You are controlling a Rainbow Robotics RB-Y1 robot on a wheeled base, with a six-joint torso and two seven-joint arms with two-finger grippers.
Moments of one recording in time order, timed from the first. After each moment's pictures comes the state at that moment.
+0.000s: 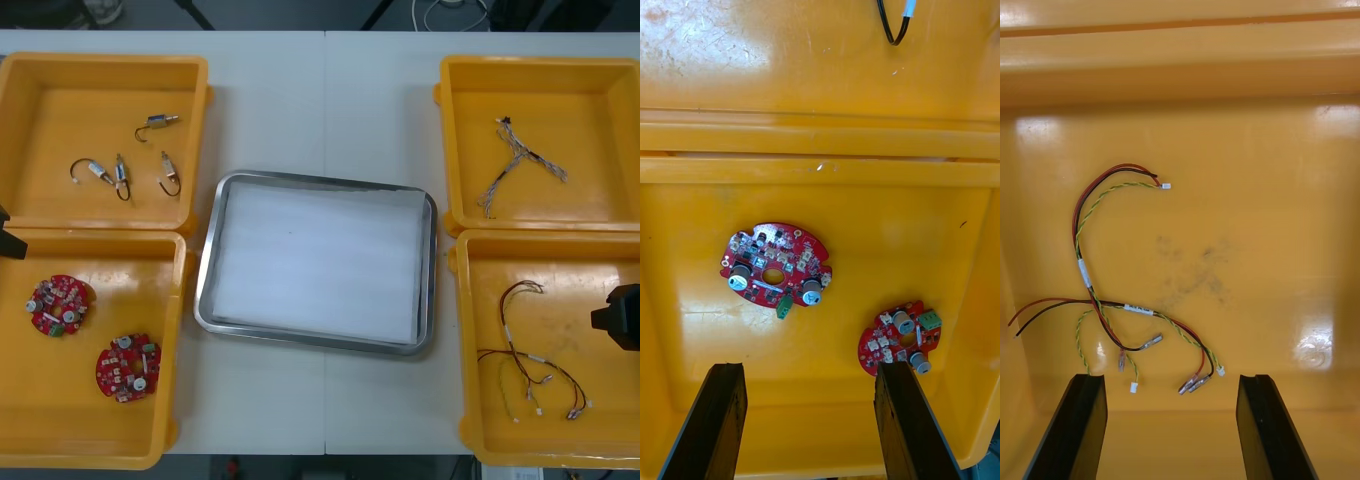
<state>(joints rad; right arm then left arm) 0.05 -0.57 -0.36 -2.43 -0.72 1.92 1.29 -0.23 0.91 0.33 -2.05 1.02 1.91 -1.24</state>
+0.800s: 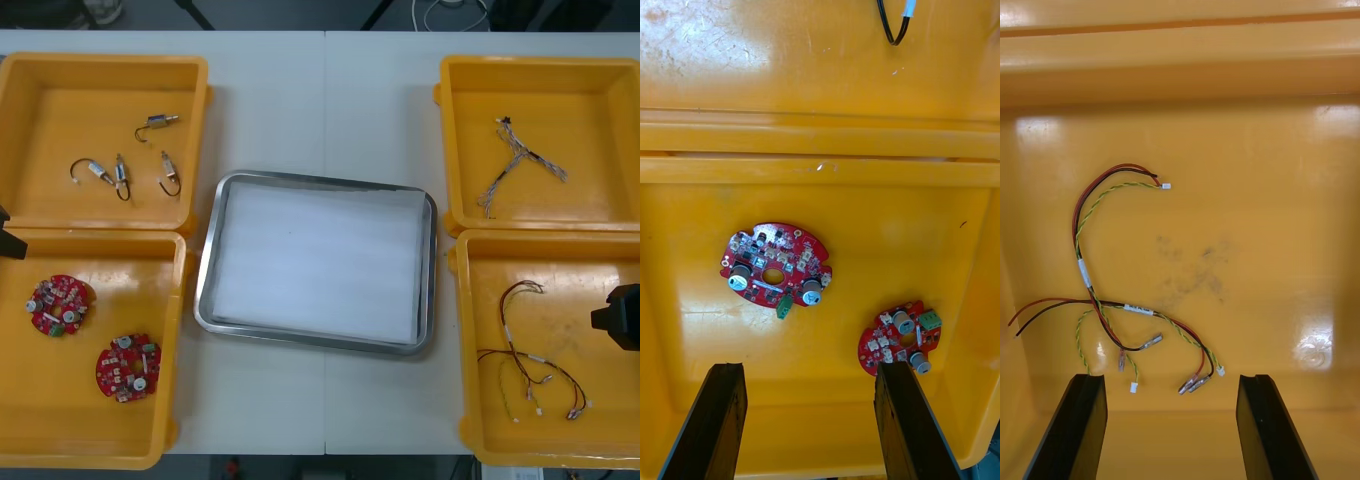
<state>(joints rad) 0.05 -0.57 -0.36 -2.43 -0.72 1.92 1.29 -0.23 0.91 0.33 -2.05 1.02 1.91 -1.24</state>
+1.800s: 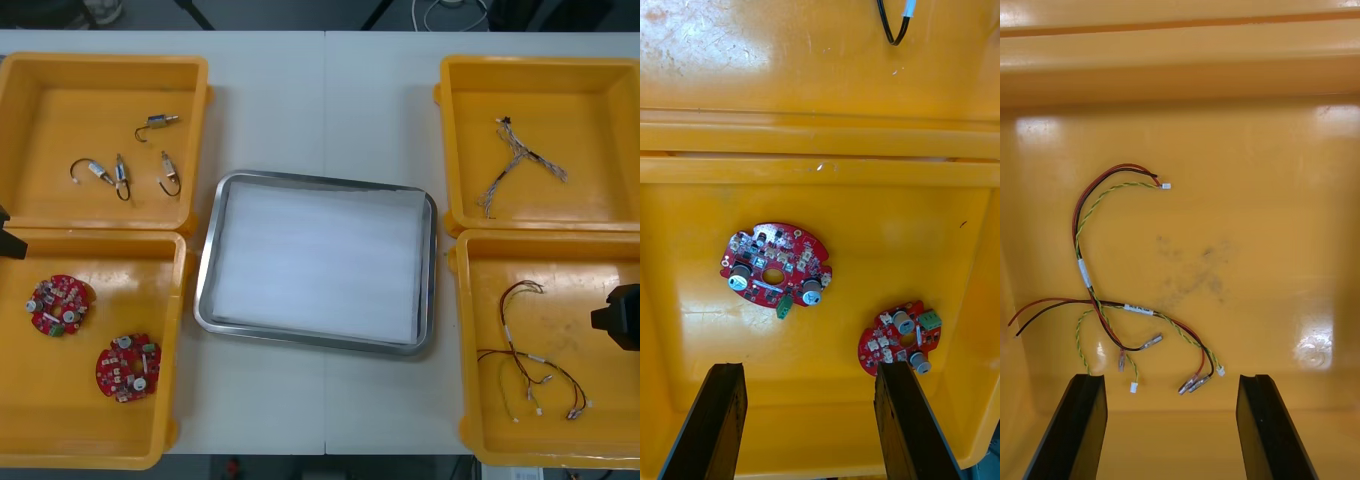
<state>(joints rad) 0.05 -0.57 -0.36 -2.43 -0.72 1.92 1.29 -0.23 0.91 0.33 -2.05 1.02 1.91 -1.24</state>
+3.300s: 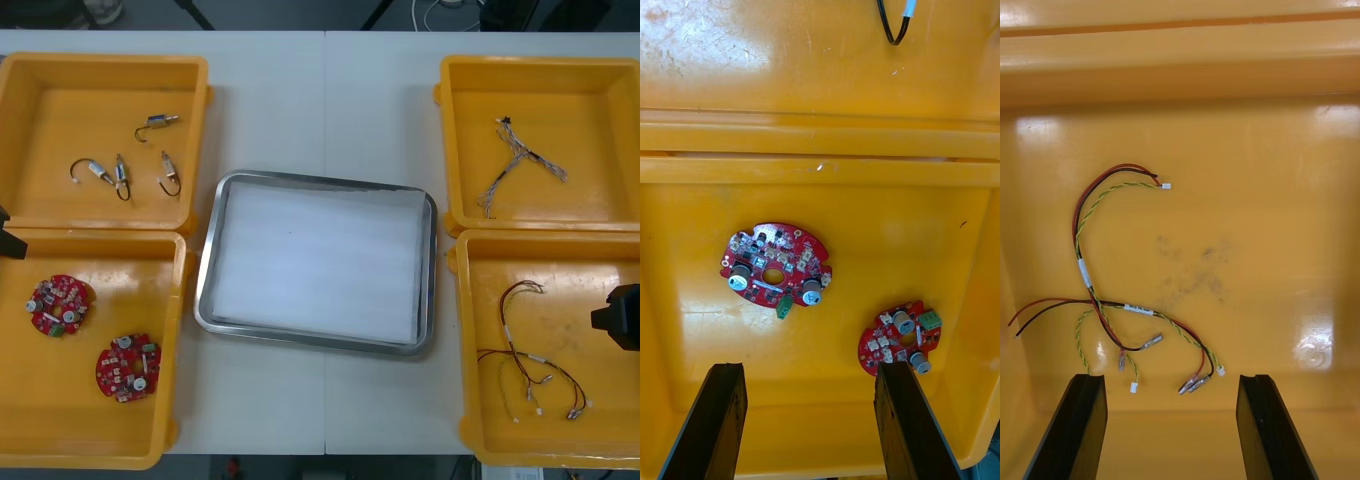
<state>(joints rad) 0.05 -0.57 -0.36 -2.43 -0.72 1.92 1.29 -0.23 0.91 0.33 -2.05 1.02 1.91 -1.24</state>
